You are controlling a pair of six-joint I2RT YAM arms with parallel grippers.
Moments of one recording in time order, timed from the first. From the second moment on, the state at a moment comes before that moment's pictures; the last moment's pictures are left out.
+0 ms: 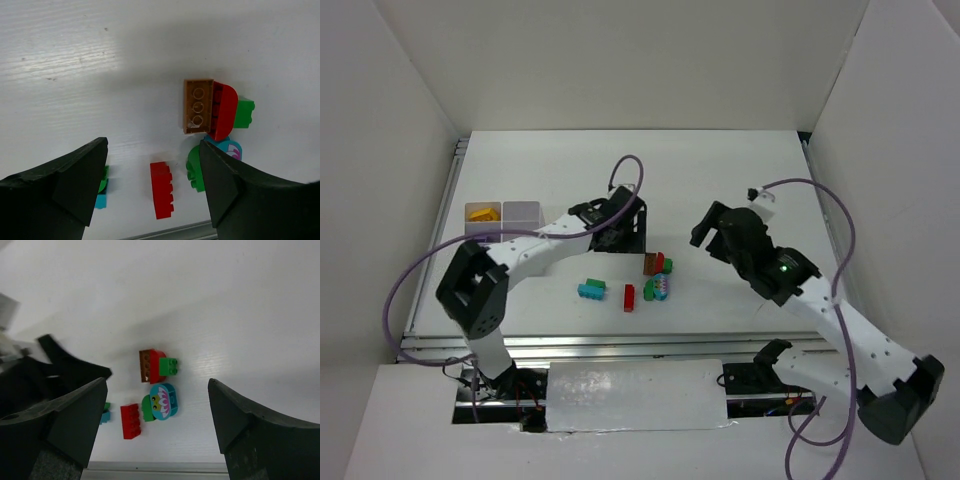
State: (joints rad) left arm -0.72 1.71 1.33 -0.61 -0.21 -0.64; right arm 0.65 0.98 0.94 -0.61 0.45 0.87
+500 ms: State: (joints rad) left arm -0.80 2.00 1.52 -0.64 -0.22 -0.65; right arm 0.63 0.75 0.98 -0.76 0.46 0.81
